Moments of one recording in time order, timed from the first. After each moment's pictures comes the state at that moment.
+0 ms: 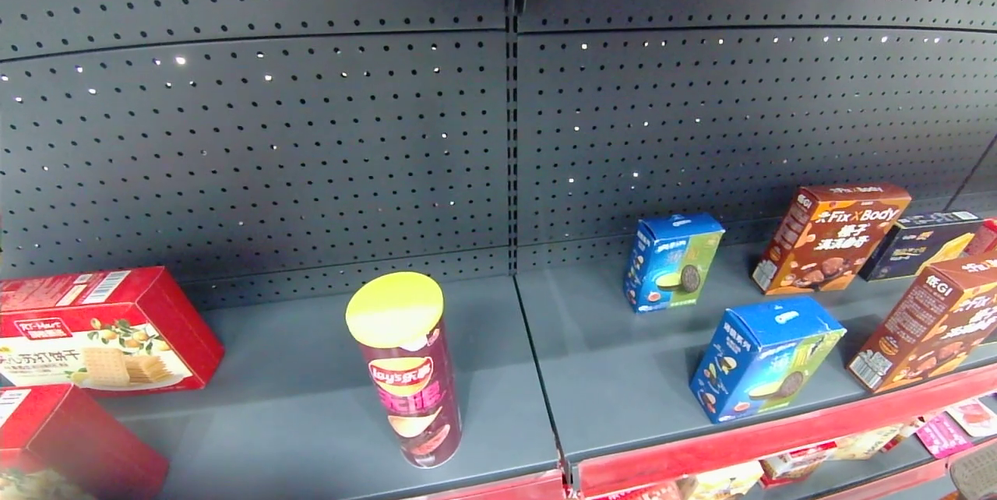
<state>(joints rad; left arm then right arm) -0.15 0.09 0.00 0.00 0.07 -0.02 0.10 0.24 -0.46 0.21 0.03 -0.04</state>
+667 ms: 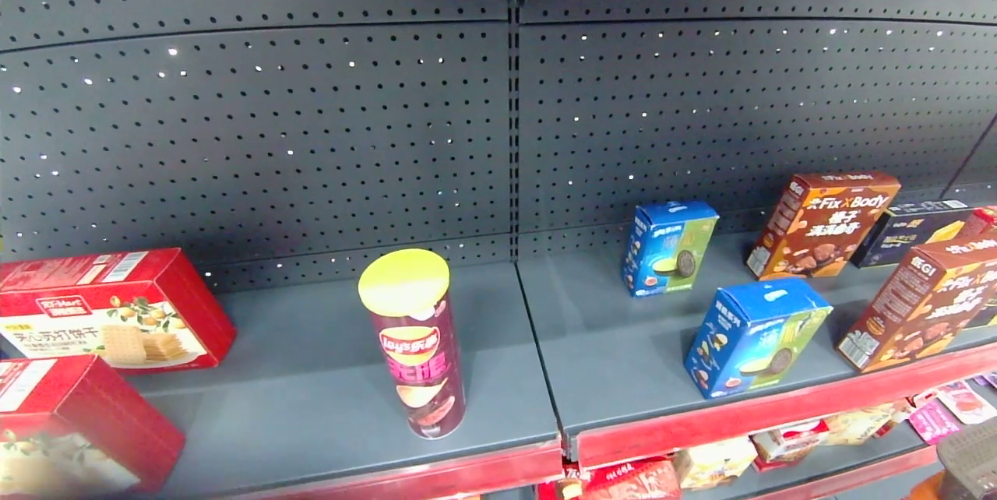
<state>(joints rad) -0.15 0.10 0.00 0.00 0.05 -0.02 0.10 0.24 -0.47 0.20 0.03 -0.04</state>
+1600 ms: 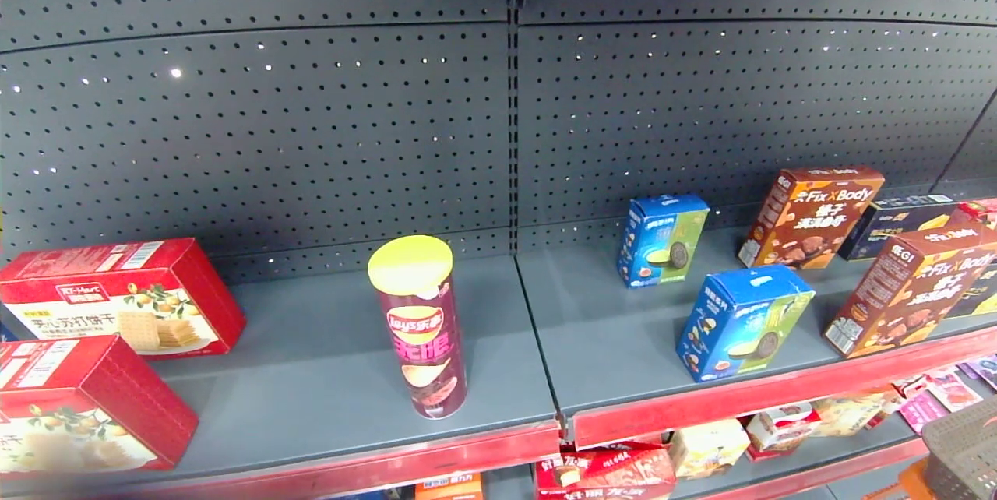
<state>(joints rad) -0.15 0.10 0.00 0.00 0.05 -0.03 0.08 0.23 -0.47 0.19 0.02 -0.04</state>
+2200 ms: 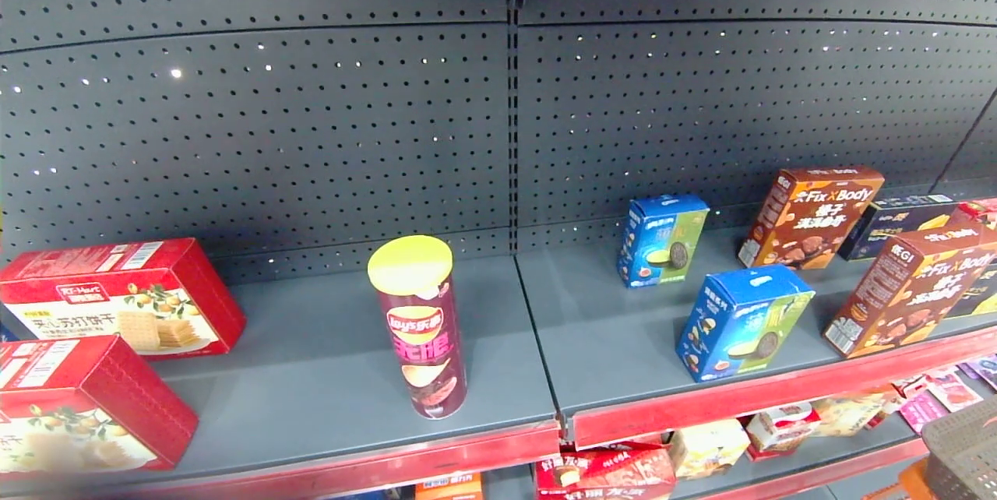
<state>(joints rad) -0.15 0.10 0.00 0.00 0.05 -0.03 0.02 0.10 -0.48 0.34 0.07 -0.01</state>
